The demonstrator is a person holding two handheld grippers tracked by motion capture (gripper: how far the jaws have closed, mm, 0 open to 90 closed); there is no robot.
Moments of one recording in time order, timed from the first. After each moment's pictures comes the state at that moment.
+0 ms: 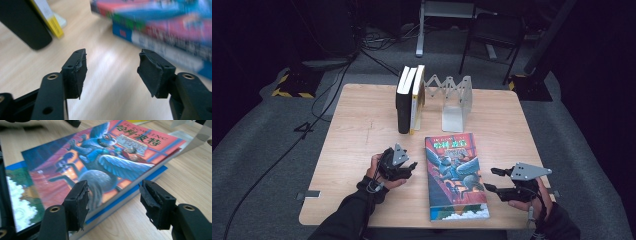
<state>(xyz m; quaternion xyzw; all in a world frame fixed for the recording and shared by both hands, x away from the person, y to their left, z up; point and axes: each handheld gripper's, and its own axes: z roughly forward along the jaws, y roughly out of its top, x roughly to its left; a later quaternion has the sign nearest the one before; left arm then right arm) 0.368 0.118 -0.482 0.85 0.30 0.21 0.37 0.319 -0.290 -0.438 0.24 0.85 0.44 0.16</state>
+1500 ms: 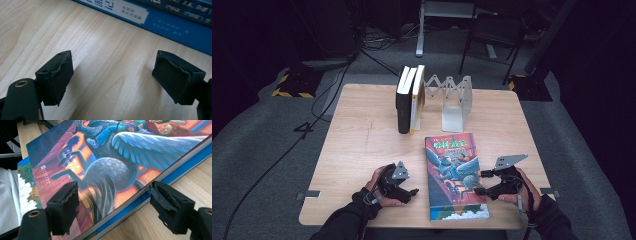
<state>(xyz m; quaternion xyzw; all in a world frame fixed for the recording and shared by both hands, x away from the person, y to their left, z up) 0.349 0.112 -0.504 0.89 0.26 0.10 0.36 0.358 -0.269 -0.462 0.26 0.88 0.39 0.00</state>
